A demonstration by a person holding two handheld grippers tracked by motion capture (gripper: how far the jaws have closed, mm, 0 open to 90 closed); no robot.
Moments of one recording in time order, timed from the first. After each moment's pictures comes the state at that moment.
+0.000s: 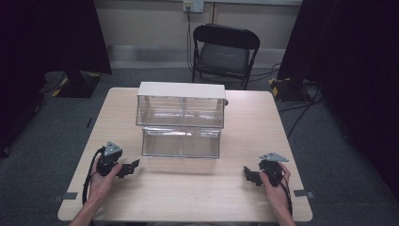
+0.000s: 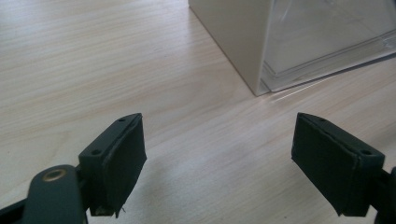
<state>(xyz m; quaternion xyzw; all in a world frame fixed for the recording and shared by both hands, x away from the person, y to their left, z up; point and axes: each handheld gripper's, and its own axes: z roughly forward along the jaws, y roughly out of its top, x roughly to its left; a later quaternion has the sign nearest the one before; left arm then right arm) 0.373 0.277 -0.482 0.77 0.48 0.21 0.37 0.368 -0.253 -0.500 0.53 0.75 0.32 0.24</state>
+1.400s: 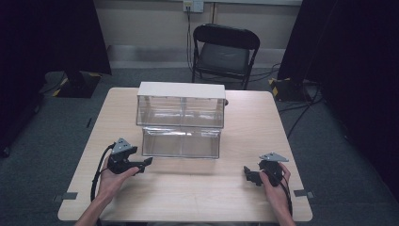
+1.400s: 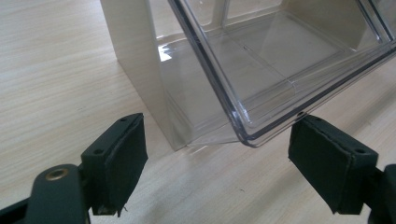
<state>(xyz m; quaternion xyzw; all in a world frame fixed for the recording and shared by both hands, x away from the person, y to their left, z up) 0.376 0.243 -0.465 0.78 0.42 0.18 0.43 0.368 -0.253 -0.500 0.53 0.75 0.32 0.24</state>
